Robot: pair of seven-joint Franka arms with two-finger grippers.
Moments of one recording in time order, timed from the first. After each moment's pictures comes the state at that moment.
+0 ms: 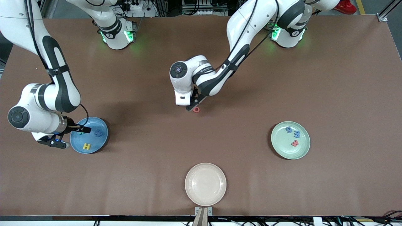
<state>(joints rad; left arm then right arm) -0.79 0.92 -0.22 -1.25 0.19 2.09 -1.72 -0.07 0.48 -0.04 -1.83 -0.04 2.16 0.16</state>
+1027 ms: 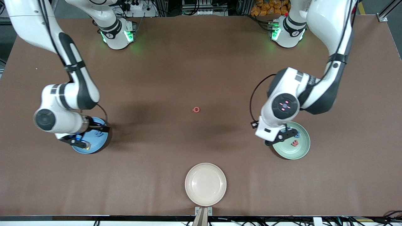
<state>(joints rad) -0.23 0.56 -0.21 -1.46 0.16 1.77 -0.77 0.05 0.48 0.08 -1.80 -0.03 2.07 0.52</state>
